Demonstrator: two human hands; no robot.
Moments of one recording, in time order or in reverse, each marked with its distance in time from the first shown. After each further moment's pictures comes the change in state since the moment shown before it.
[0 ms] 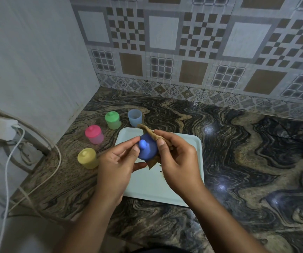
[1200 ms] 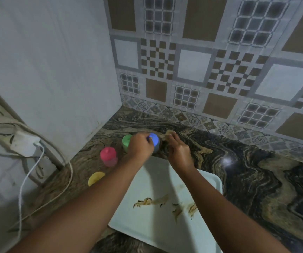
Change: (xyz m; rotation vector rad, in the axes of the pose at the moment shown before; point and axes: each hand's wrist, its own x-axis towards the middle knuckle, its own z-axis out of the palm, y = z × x) left_hand 0.225 -0.055 0.009 0.947 0.170 0.165; right_hand 0.191 0.151 0.034 -0.800 -0.173 -0.390
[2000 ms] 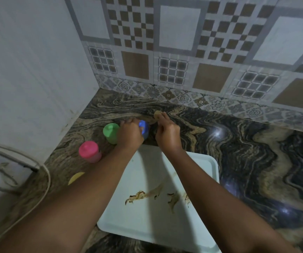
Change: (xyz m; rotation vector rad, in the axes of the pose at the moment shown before) left_hand 0.042 -0.028 0.055 0.345 -0.179 0.149; right_hand 0.026 0.010 0.027 0.117 0.170 0.205
